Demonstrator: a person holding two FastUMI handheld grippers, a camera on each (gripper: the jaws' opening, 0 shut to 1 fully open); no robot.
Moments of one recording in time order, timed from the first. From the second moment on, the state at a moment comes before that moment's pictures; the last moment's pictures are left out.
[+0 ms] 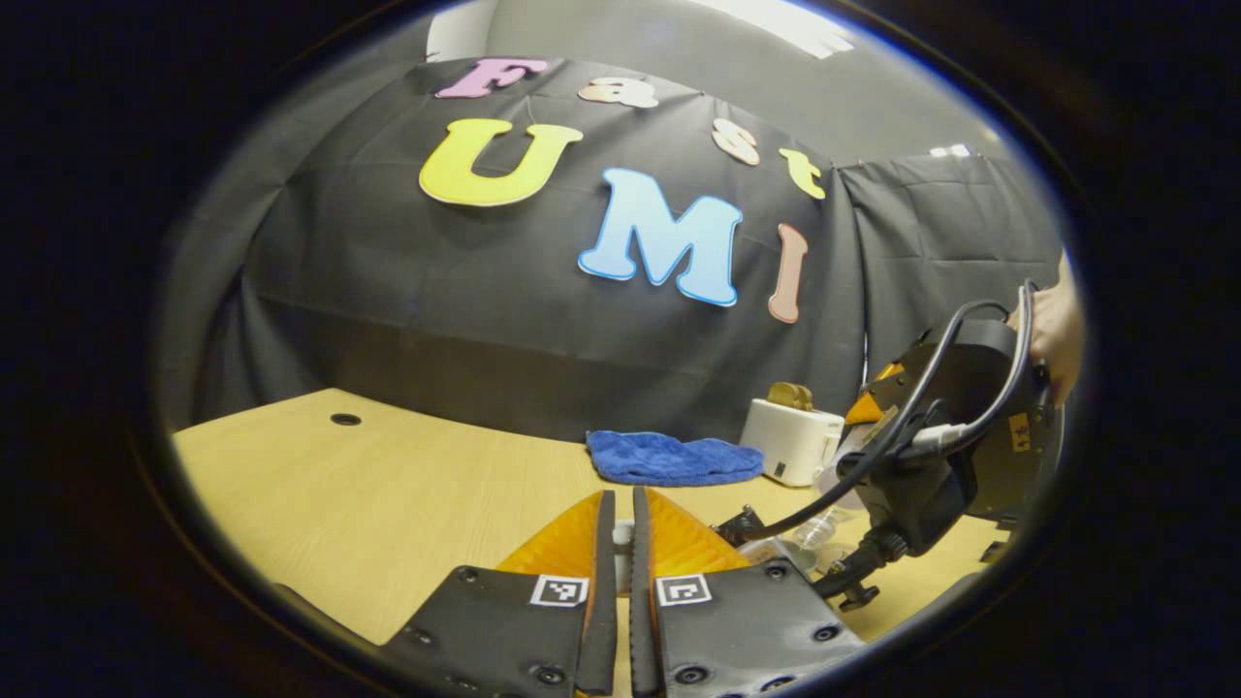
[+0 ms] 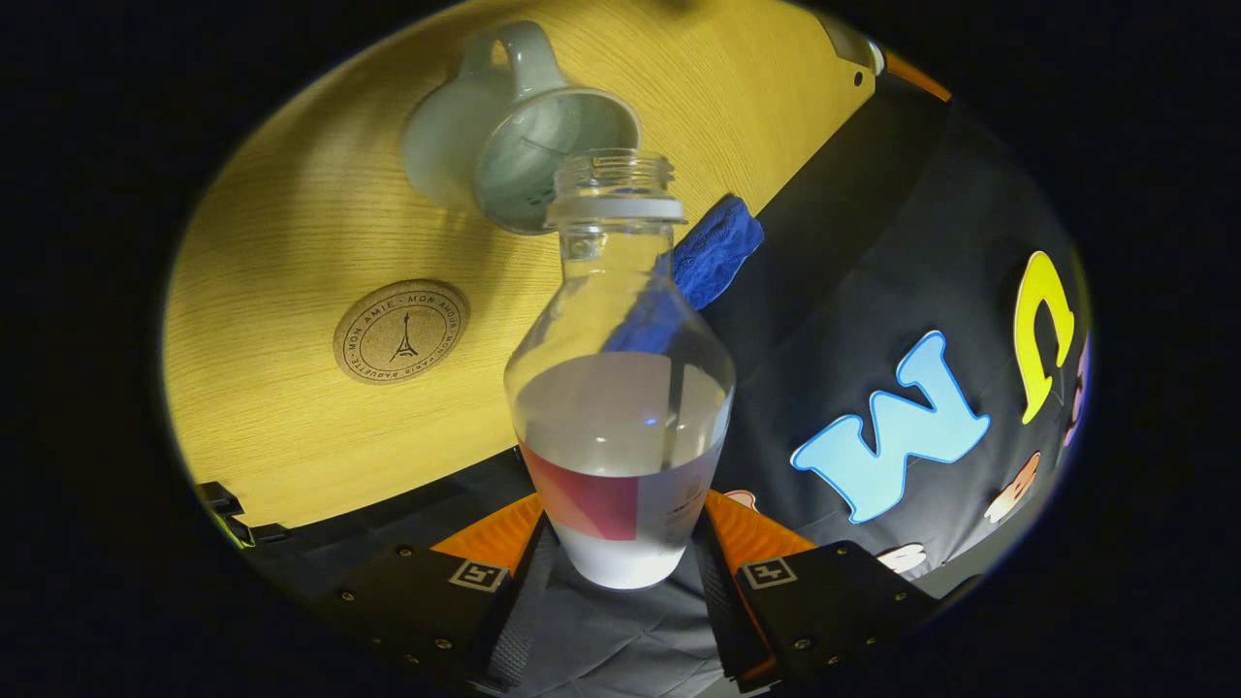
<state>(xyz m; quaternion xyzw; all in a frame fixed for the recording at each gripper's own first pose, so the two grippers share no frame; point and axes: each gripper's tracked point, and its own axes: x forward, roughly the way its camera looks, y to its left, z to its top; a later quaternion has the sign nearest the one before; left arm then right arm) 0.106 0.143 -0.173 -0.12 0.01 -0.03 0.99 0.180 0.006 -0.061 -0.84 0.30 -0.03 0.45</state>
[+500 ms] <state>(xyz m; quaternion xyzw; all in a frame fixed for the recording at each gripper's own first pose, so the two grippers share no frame) 0.098 0.150 -0.166 -0.11 0.03 0.00 0.99 0.188 0.000 -0.072 -0.81 0.30 -0.01 0.50</state>
